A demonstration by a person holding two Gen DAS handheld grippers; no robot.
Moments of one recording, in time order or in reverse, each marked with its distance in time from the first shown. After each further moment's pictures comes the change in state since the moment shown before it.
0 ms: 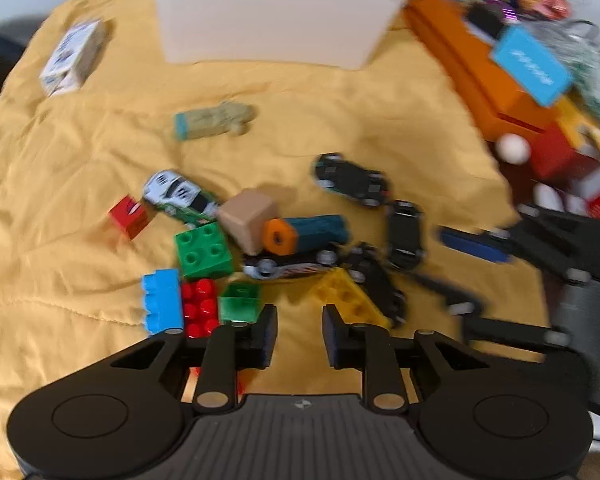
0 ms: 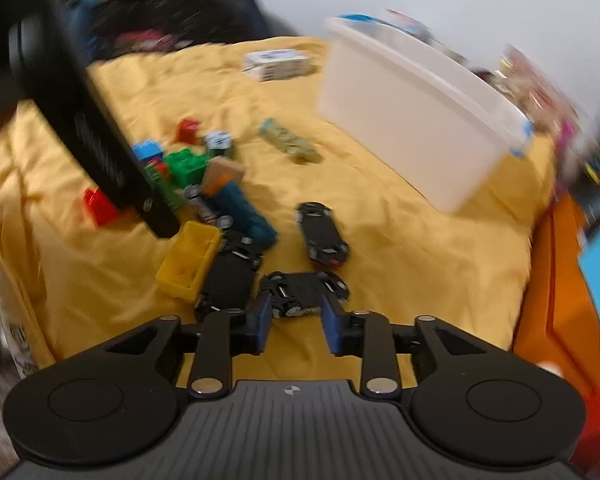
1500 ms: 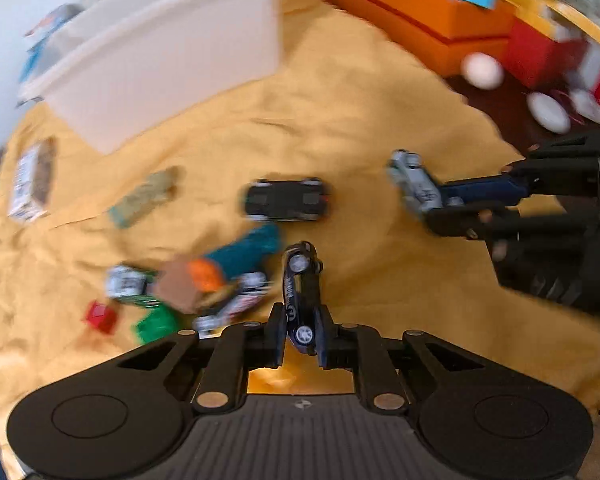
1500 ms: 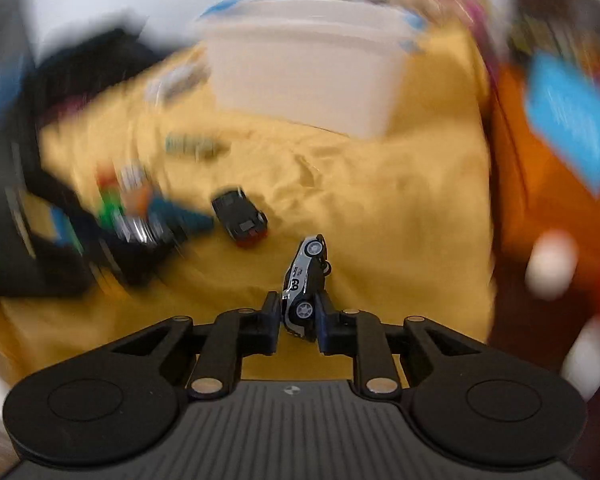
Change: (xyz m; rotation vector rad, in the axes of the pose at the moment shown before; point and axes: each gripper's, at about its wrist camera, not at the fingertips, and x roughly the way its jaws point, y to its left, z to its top) left arm 0.035 -0.090 0.004 0.356 -0.015 0.204; right arm -0.013 -0.089 -0.055 0.717 -0.016 0.157
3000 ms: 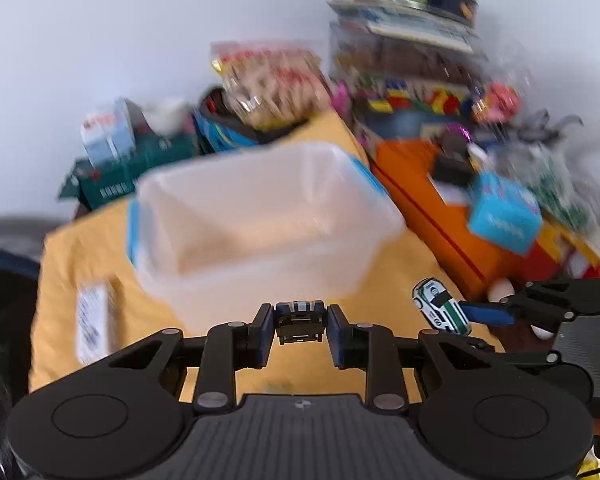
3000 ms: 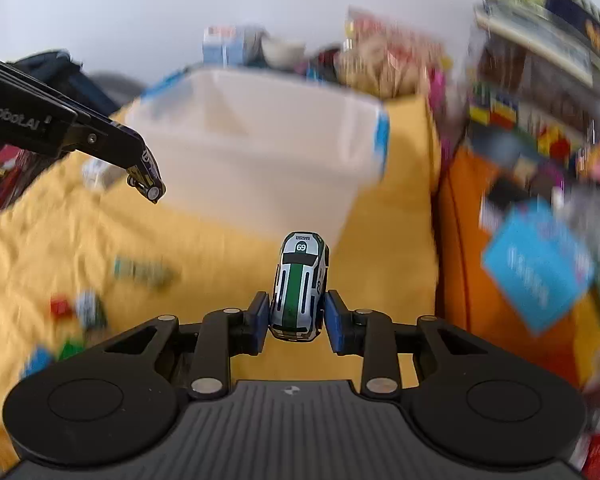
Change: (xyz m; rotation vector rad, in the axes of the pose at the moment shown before) left arm -0.102 0.158 0.101 -0.151 -0.381 -0.073; right arm 0.011 0.078 0.124 -0.234 -0.108 -0.353
